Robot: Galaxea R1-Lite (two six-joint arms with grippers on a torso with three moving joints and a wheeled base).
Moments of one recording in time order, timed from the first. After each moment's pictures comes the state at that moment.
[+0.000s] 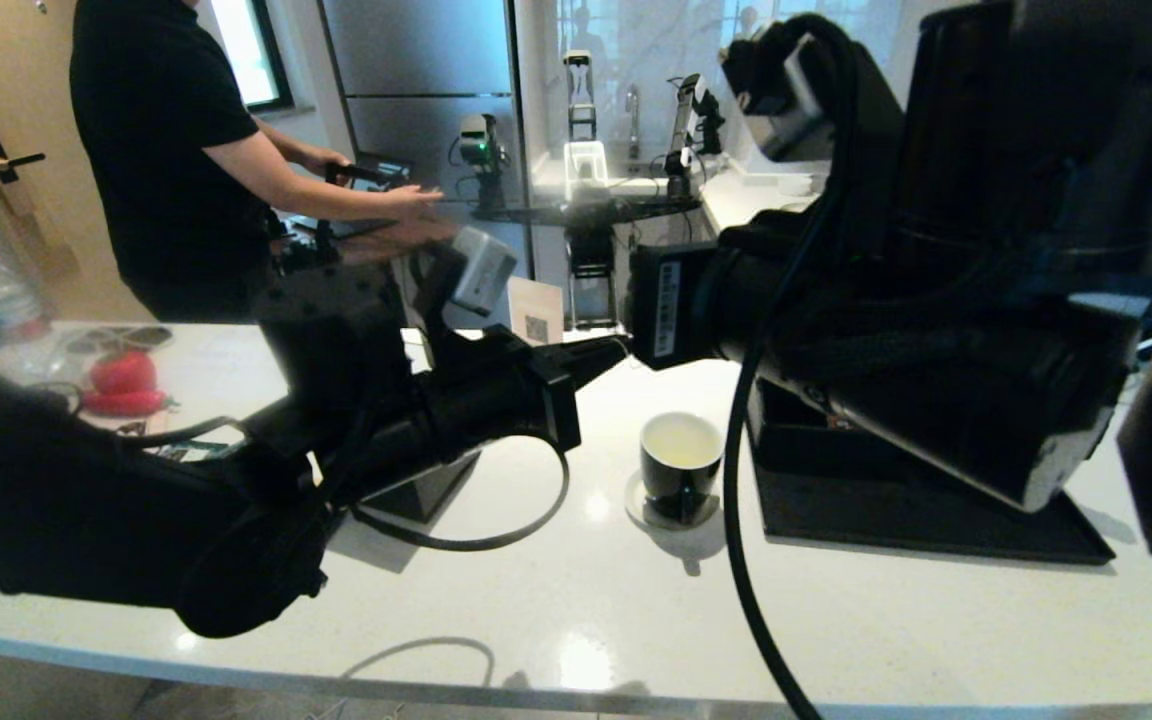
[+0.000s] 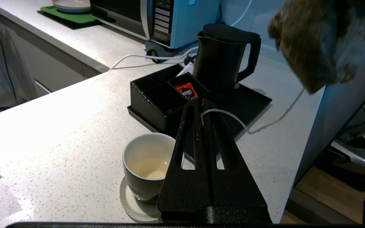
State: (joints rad) left arm -0.60 1.83 -0.82 -1.09 -0.39 -0.17; right arm 0.95 1.66 -1.28 -0.35 -0.43 0.09
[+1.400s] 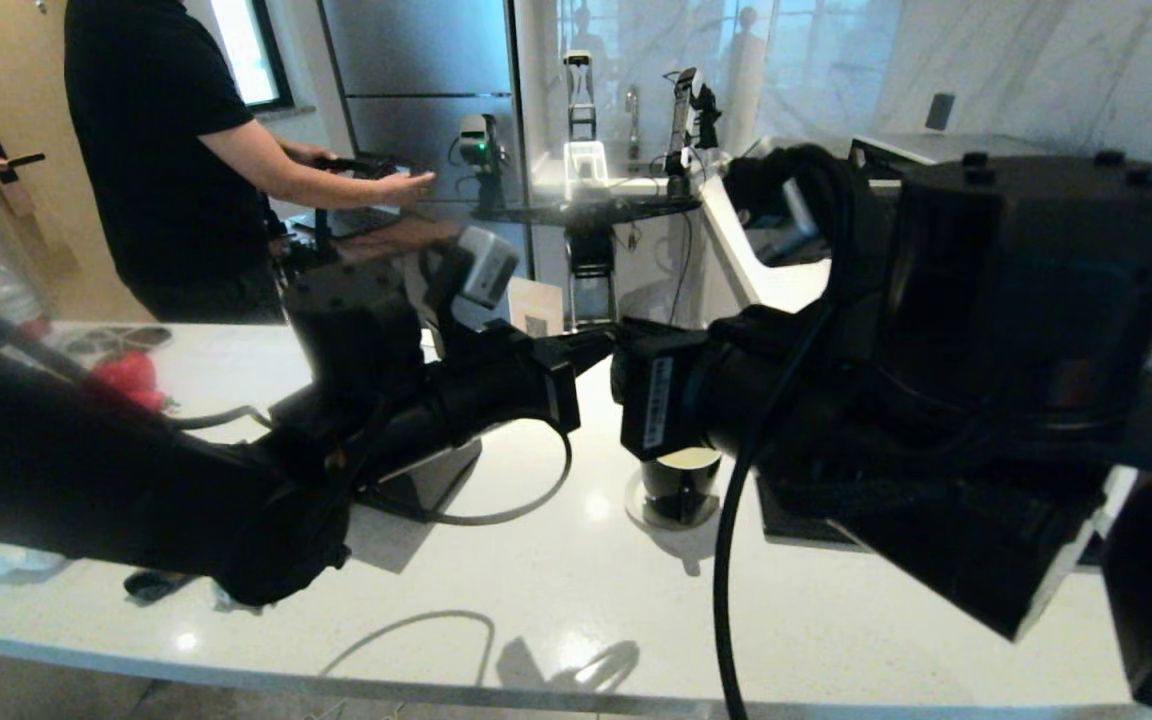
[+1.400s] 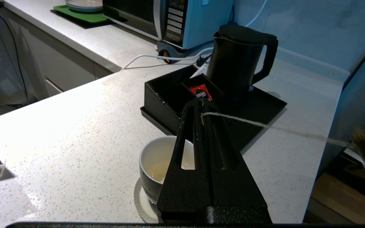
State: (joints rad) left arm -0.57 1.89 -0.88 -1.09 -0.39 -0.17; right arm 1.01 1.64 -1.09 -0.50 -0.43 0.17
